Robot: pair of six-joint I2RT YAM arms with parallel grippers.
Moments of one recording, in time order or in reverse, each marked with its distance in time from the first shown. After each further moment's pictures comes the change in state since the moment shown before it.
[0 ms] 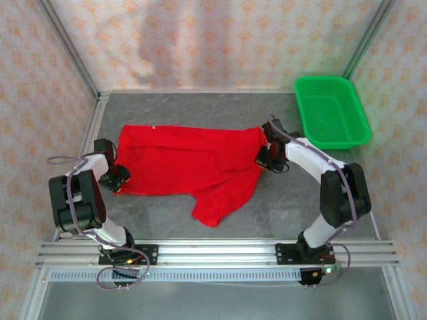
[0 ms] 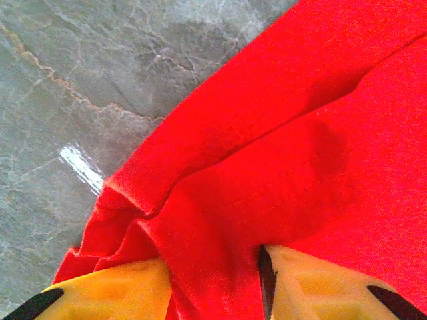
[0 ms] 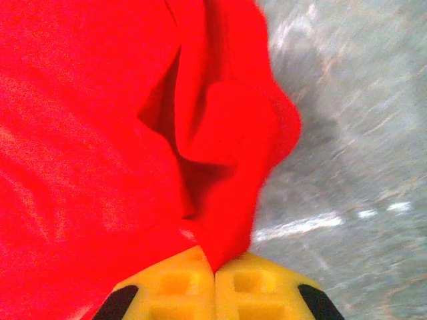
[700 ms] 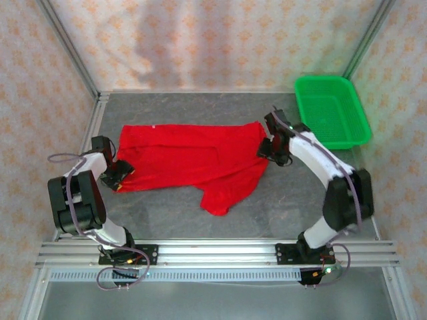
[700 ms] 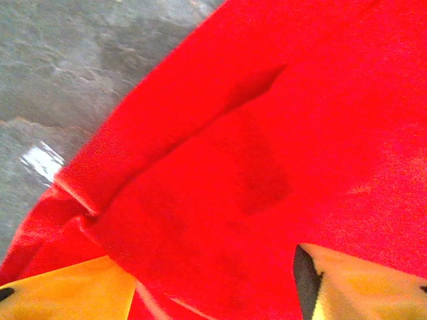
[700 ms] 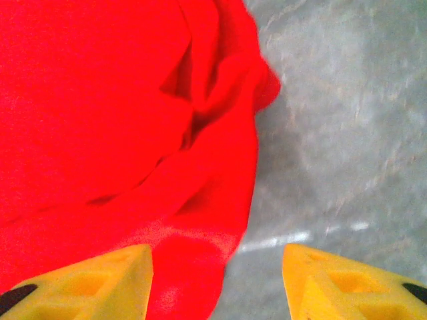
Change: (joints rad) left arm 0.010 -0.024 0.024 0.020 0.138 0.044; right arm 0.002 -0.109 0.058 -0.096 0.024 -0.042
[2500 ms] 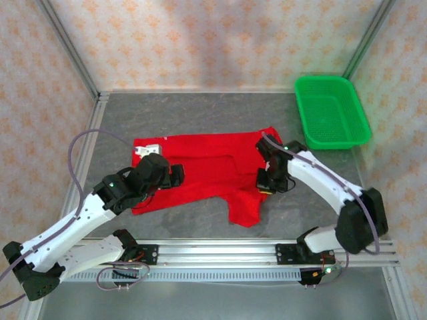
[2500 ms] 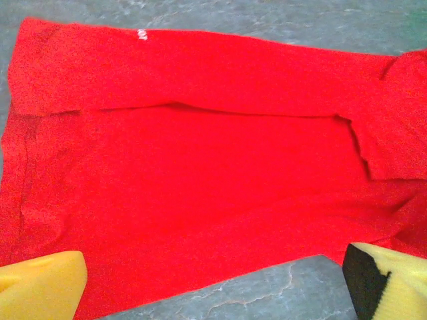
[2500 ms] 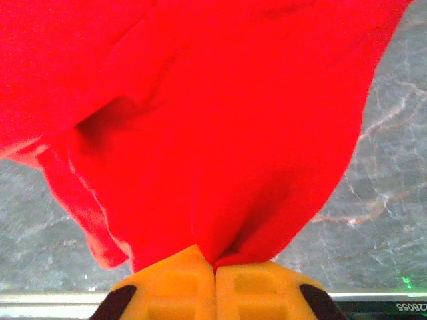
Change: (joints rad) left arm -1.070 -0.629 0.057 -0.254 -0.539 -0.158; right arm 0.183 -0.042 -0.096 -0.272 -0.097 0.011
